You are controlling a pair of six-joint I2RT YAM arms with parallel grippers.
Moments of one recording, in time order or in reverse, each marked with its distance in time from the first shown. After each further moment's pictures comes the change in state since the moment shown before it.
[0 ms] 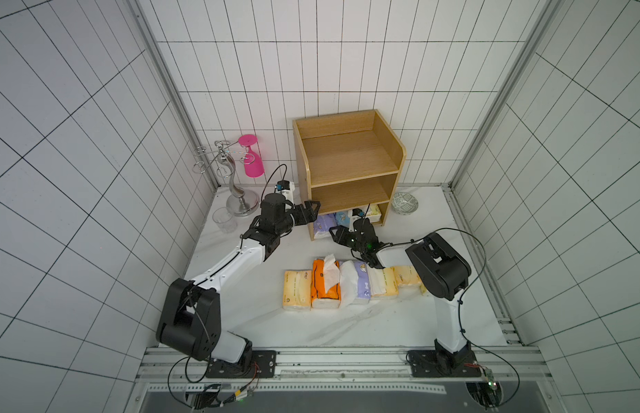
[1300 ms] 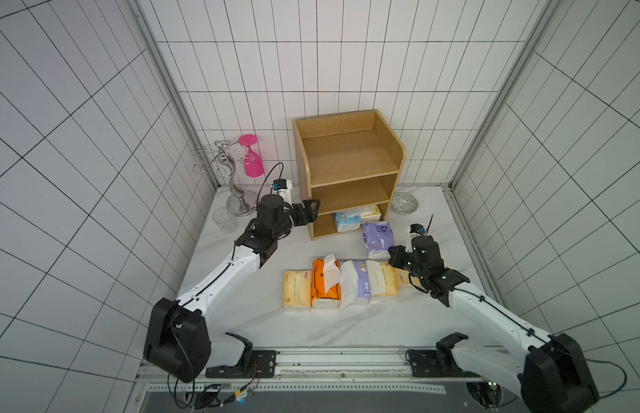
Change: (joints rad) left arm -0.046 -0.120 -0.001 -0.065 -0.072 -0.023; right arm -0.230 -1.017 -0.480 -0.720 0.122 -0.212
